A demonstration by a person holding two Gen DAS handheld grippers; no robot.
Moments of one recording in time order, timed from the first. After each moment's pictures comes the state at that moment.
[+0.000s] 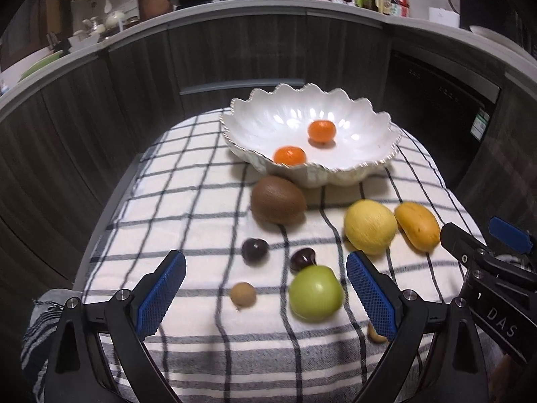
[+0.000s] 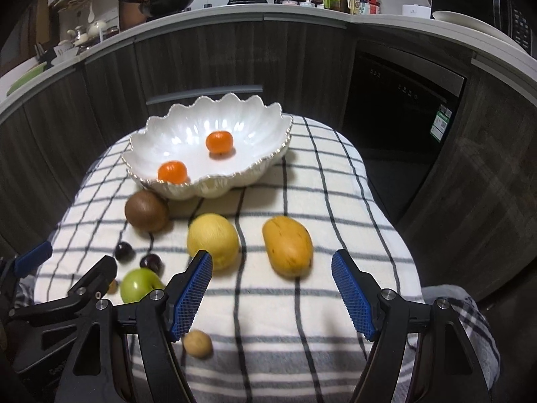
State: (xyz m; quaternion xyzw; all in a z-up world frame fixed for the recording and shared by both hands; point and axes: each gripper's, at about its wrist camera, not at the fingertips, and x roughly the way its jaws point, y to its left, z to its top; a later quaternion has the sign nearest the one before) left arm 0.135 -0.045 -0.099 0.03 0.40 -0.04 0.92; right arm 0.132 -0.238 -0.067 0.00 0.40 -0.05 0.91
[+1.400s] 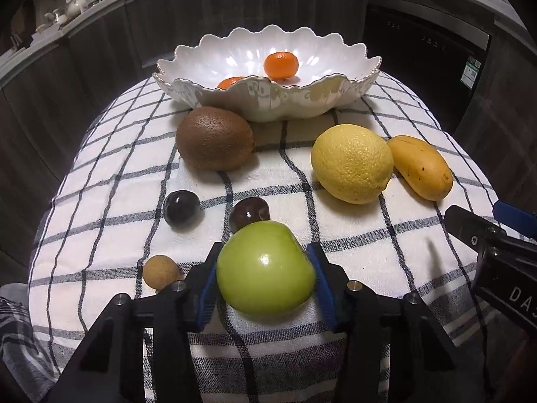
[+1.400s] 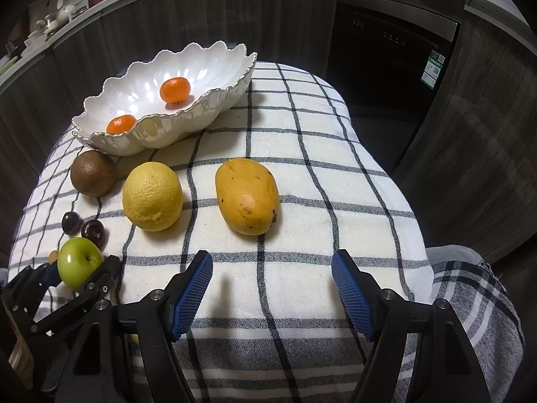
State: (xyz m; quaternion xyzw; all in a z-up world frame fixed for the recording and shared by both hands) left arm 0.152 -0.085 -0.168 0.06 0.46 -0.09 0.88; right arm 0.145 -0.268 -0.121 0.03 0.47 -0.09 0.88
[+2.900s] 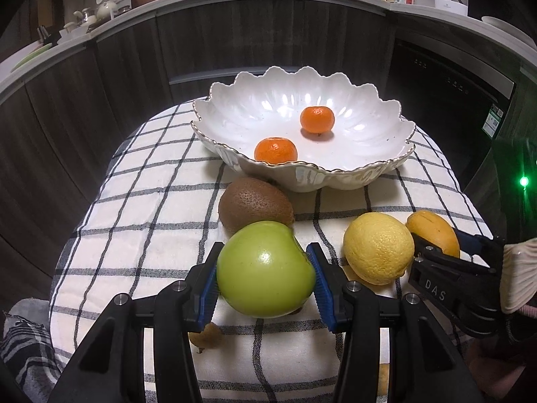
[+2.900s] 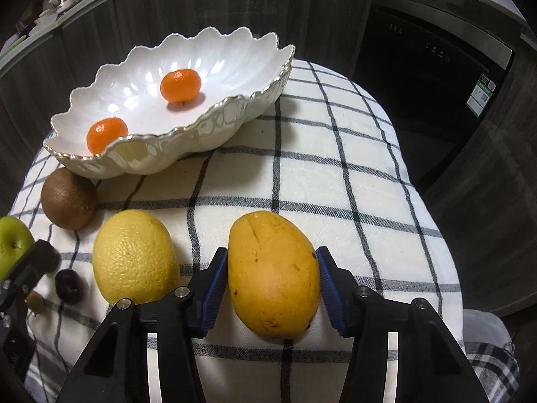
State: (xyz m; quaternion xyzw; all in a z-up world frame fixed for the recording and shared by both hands) left arm 0.186 -0.067 -0.130 0.02 0.42 -0.04 0.91; right arm 0.222 -0.262 -0.146 -0.01 0.49 -0.05 0.87
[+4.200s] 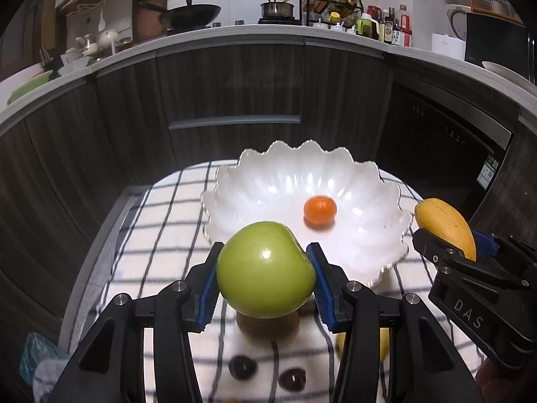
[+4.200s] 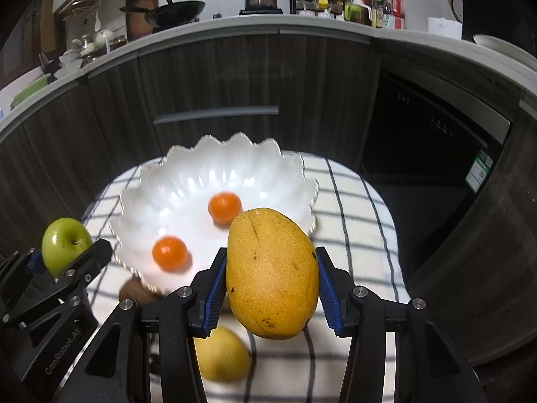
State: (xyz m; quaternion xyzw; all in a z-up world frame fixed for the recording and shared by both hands) left arm 0.237 -0.055 -0.056 0.02 0.35 -0.06 0.94; right arm 0.250 -0.238 -0.038 0.00 0.38 -0.02 0.93
